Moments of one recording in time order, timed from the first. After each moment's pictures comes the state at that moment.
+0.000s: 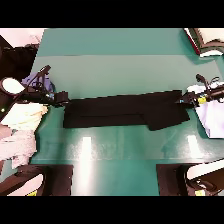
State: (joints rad) left arm -0.06 -1.11 0.94 0.98 -1.06 -1.45; right arm -0.51 -1.78 1.32 -0.89 1.57 0.94
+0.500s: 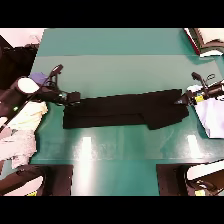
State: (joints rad) left arm -0.21 -1.19 0.99 0.94 -1.00 -1.49; right arm -0.47 -1.73 1.32 -0.84 1.60 0.95
